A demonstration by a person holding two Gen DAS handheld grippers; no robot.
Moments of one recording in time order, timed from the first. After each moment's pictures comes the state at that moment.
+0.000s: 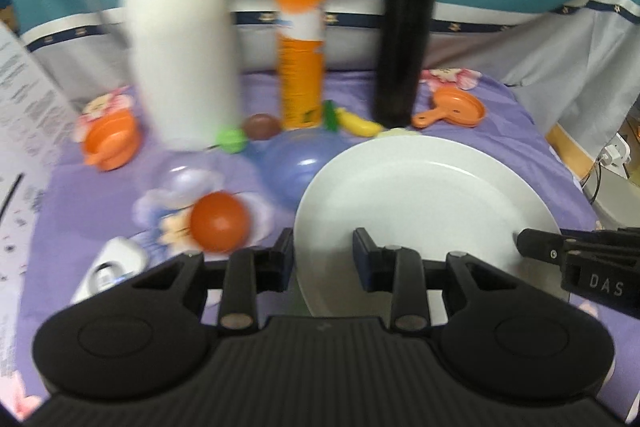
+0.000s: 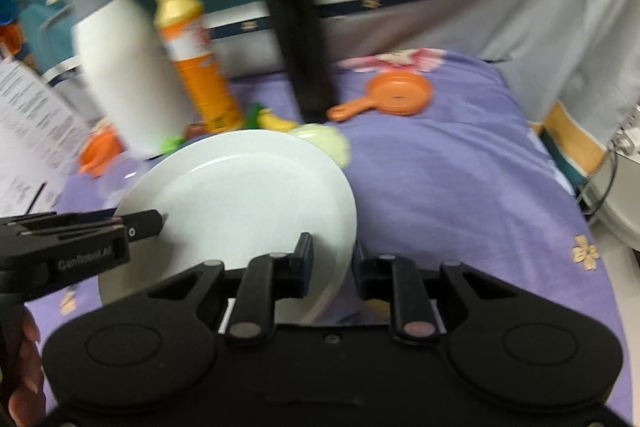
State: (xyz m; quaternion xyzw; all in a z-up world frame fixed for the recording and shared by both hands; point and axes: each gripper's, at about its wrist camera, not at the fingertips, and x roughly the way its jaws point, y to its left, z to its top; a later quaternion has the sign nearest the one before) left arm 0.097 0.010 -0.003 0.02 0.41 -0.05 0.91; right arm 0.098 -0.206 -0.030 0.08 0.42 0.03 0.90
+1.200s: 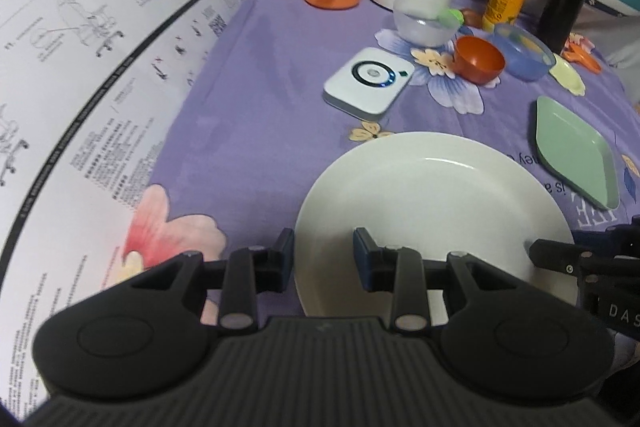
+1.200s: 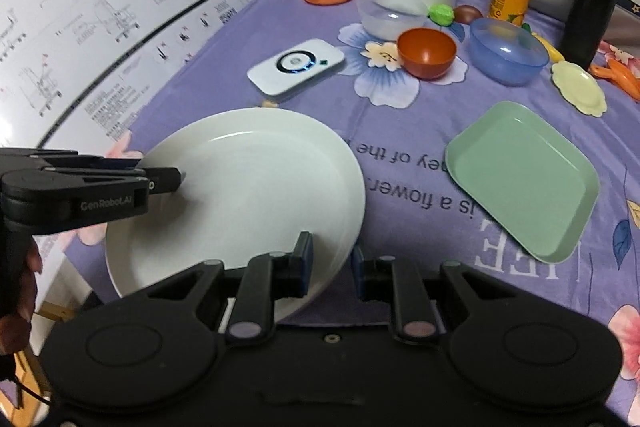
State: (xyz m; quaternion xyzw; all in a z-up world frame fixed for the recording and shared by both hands) left arm -0.043 0.230 -0.079 -0.05 0.47 0.05 0.88; right arm -0.040 0.057 -0.055 -0.09 0.48 0.20 0.85
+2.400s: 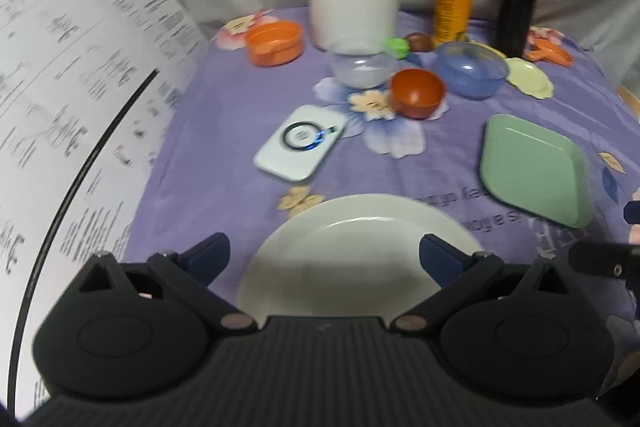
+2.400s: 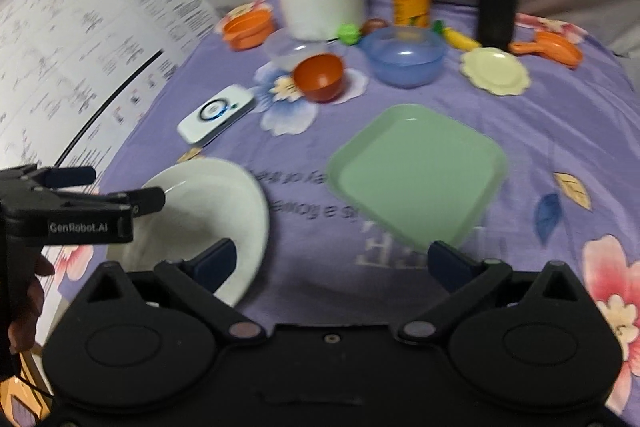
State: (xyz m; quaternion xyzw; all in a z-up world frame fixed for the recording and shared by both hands) left arm -0.019 0.158 -0.041 0.03 0.43 0.03 0.90; right arm 0.005 -0.027 -0.036 0.00 0.45 0.13 0.88
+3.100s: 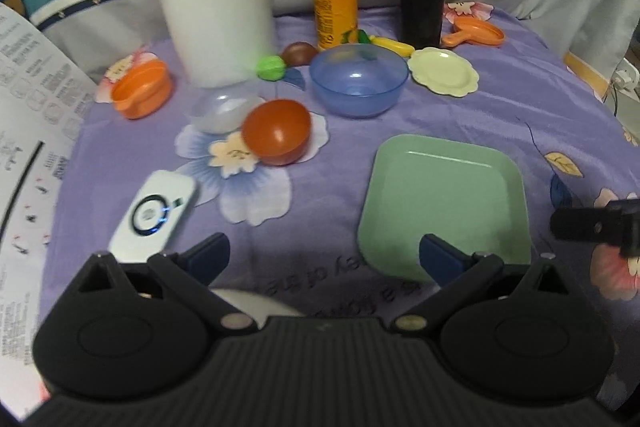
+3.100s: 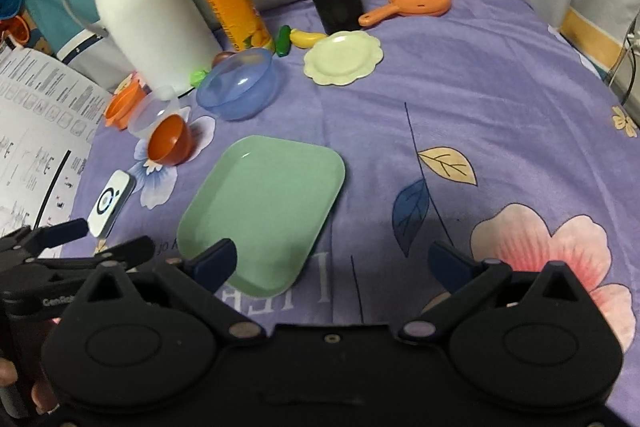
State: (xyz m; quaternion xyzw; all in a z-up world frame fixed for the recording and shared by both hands) left arm 0.059 0.058 -0.059 0.07 0.44 -0.06 0.89; right arm 0.036 -0.148 -0.063 0.14 0.46 0.01 0.88
